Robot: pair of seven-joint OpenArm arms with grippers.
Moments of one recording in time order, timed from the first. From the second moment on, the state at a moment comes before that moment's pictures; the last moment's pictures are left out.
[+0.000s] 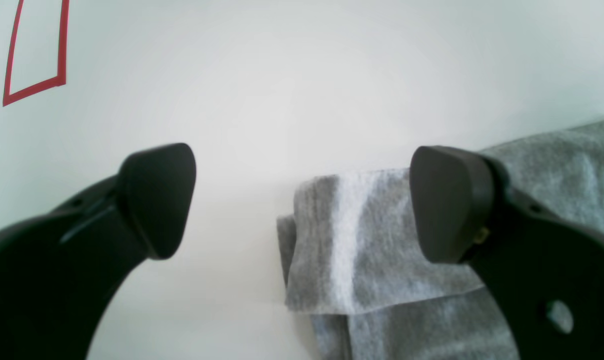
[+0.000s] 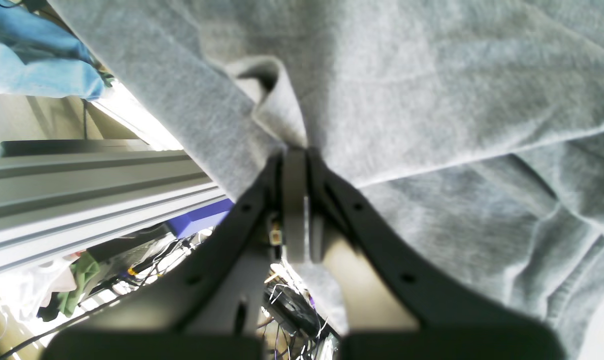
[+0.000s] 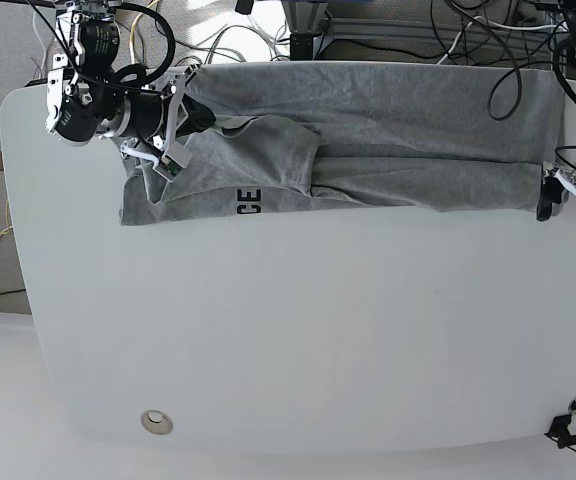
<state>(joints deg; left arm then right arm) 7.0 -34.7 -25.0 76.8 -18.1 -36.8 26.7 -15.7 17.8 9.0 111.2 51.3 40.4 -83.3</state>
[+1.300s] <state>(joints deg) 7.2 -34.8 -24.9 82.1 -18.5 -36.9 26.6 -5.7 10.8 8.9 111.2 34.6 40.4 -75.2</state>
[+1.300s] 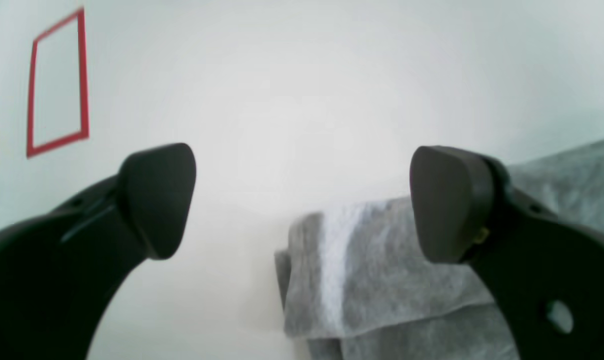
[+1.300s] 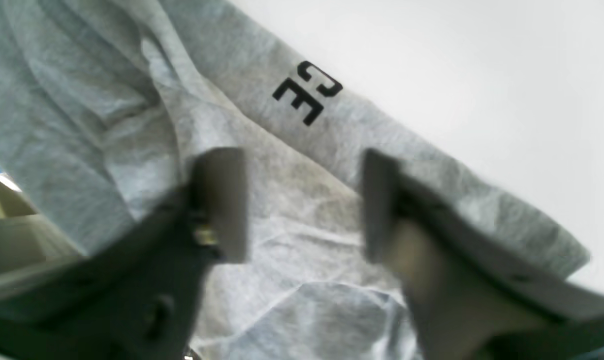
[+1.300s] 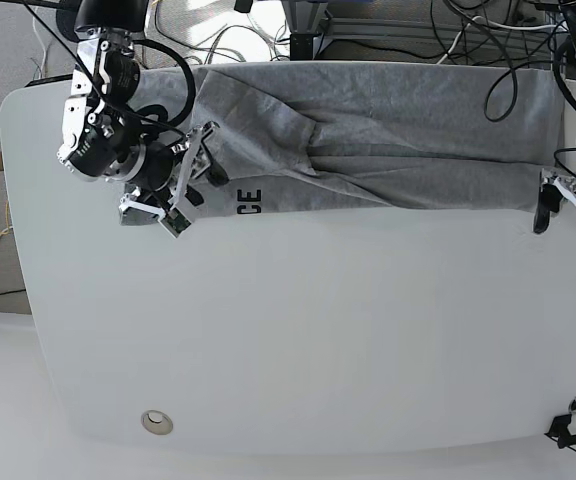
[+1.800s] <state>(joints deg) 7.2 -33.6 -25.1 74.9 -18.3 -36.9 30.5 -10.3 7.5 8.9 102.3 22.5 40.3 -65.7</state>
